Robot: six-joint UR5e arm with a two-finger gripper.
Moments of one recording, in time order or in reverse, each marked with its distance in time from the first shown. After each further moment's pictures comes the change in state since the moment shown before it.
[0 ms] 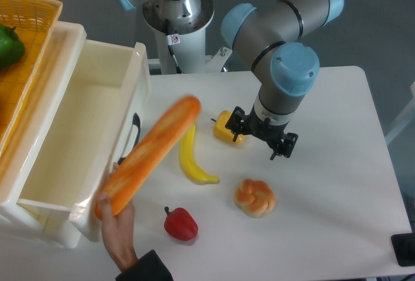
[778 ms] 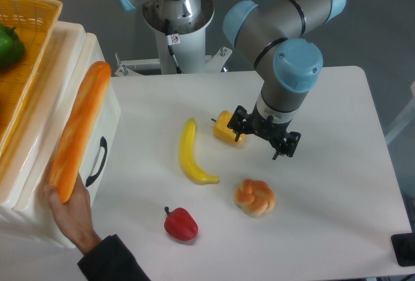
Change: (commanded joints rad) arm 0.002 0.000 0.009 0.000 -0.006 -0.002
